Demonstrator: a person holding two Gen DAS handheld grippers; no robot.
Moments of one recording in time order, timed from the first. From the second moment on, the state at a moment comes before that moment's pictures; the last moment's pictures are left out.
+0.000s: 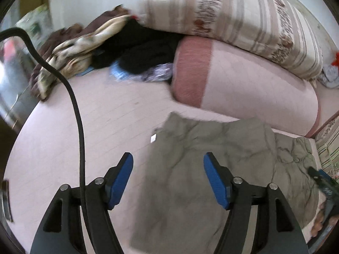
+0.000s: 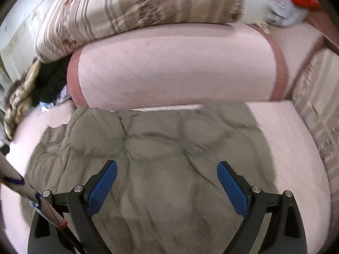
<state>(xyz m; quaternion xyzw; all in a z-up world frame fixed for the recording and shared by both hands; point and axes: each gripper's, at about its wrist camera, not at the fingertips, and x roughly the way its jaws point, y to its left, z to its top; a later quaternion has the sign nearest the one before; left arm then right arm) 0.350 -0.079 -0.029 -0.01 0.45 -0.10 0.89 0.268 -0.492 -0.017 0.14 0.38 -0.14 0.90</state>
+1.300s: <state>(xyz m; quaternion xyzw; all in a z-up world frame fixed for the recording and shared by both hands) 0.367 -0.068 -0.179 -0.17 0.58 -0.33 0.72 0.228 -0.614 -0.166 0.39 0.44 0.06 0.81</state>
